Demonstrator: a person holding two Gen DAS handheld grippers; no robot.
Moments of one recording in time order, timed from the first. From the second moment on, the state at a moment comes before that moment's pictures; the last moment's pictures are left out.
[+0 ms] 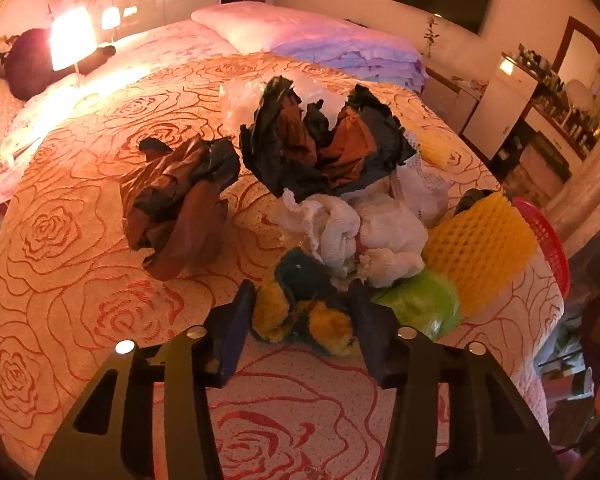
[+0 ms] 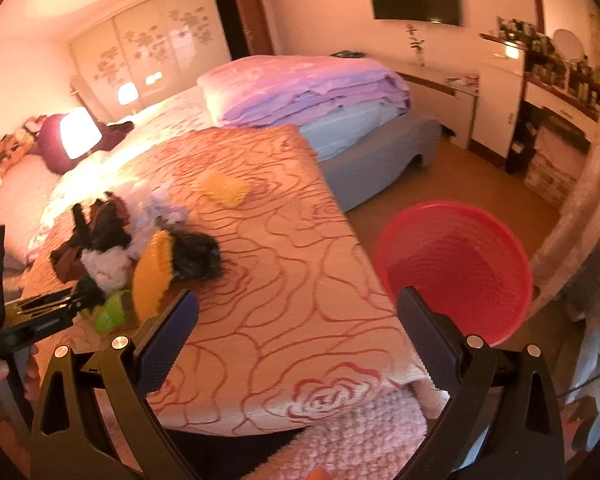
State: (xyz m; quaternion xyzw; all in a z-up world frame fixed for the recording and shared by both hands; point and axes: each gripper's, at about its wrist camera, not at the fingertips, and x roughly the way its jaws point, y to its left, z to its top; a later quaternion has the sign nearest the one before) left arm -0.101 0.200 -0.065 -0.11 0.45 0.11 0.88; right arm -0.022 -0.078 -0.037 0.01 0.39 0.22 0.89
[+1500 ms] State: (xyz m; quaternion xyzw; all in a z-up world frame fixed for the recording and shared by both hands) left arm -0.121 0.195 -0.001 -0.10 0.34 0.10 0.93; right arm -0.032 0.002 -0.005 -0.03 0.33 0.36 0.87
